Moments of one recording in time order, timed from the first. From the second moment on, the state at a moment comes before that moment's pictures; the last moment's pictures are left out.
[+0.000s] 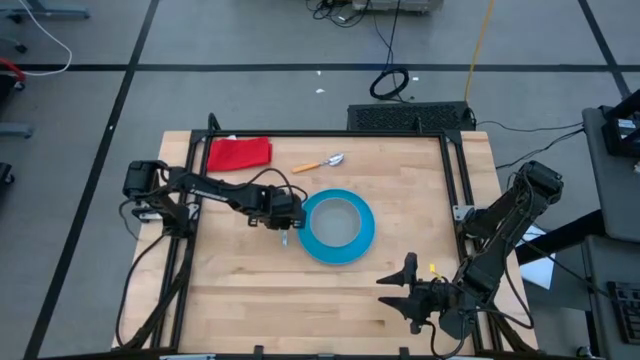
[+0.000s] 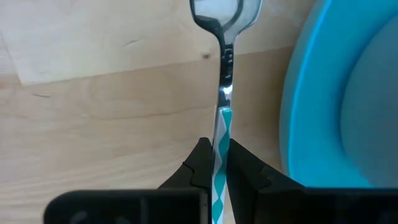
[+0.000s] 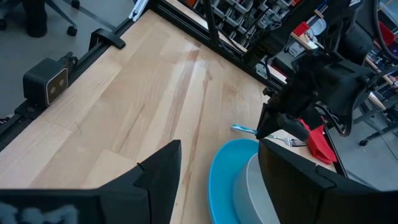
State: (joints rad) left arm 0.04 1.65 0.92 -0.52 -0.01 -1.41; right arm 0.94 1.42 0.95 -0.23 0.91 0.01
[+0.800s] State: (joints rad) left arm 0.04 1.68 0.92 -0.52 -0.02 -1.42; right arm 0.94 1.42 0.95 -0.23 0.91 0.01
